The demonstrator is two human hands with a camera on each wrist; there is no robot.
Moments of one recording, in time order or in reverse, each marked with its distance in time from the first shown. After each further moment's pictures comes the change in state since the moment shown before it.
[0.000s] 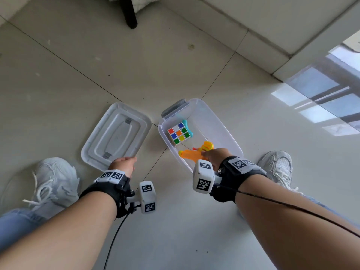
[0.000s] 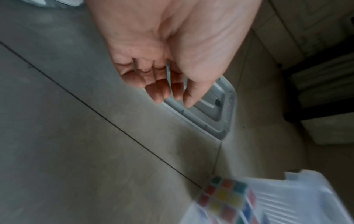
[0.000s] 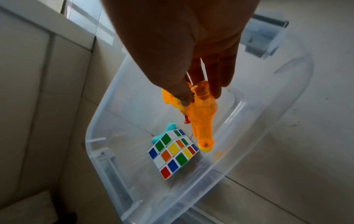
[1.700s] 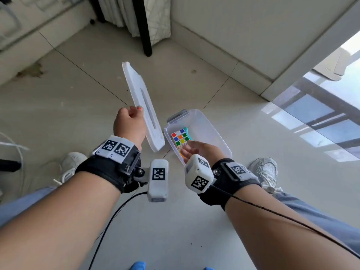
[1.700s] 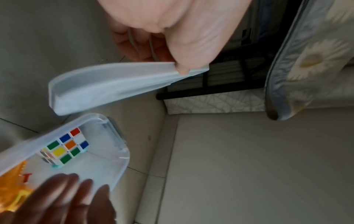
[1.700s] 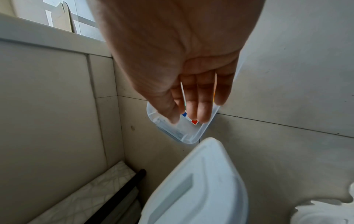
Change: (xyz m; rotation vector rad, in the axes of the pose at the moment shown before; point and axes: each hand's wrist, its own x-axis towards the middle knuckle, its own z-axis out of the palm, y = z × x) left_hand -0.156 0.124 -0.038 -0.153 0.243 0.531; right_hand -0.098 0.007 0.011 0.747 -0.353 -0.125
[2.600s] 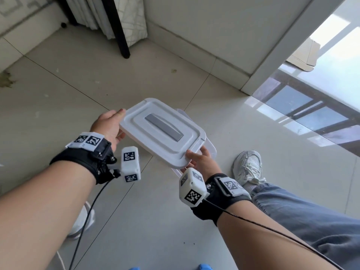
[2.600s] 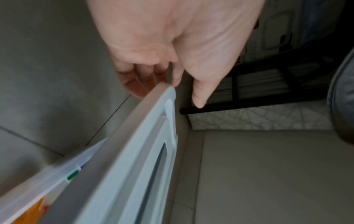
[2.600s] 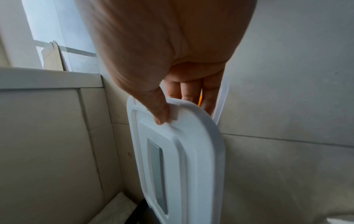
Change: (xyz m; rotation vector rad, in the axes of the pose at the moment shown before) left_hand 0.036 -0.012 0.008 -0.302 -0.251 -0.284; right_hand -0.013 0.023 -0.038 0.334 0.019 -0.196
